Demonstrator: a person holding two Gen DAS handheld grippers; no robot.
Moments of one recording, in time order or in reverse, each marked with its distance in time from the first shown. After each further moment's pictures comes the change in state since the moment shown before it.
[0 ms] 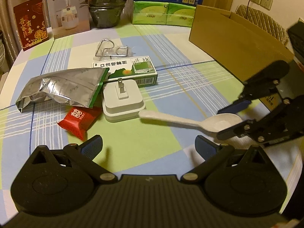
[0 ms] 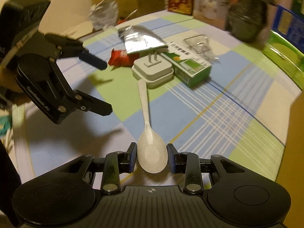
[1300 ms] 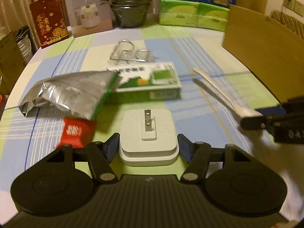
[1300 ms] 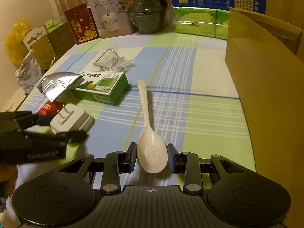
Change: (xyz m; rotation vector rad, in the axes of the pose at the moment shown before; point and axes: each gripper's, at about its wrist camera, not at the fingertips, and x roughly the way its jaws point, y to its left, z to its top) left arm 0.045 -0.019 0.021 -0.073 -0.009 0.201; right arm -0.001 -0.042 -0.009 0.498 -0.137 -0.250
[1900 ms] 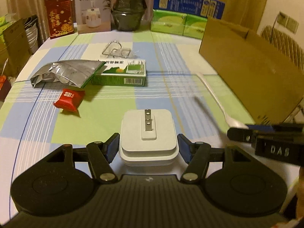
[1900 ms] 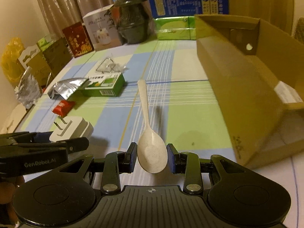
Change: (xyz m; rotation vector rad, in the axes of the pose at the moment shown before) left arm -0.083 -0.047 -0.031 -0.149 -0.033 -0.032; right arm -0.092 0.010 -0.050 0.103 -0.076 -0.046
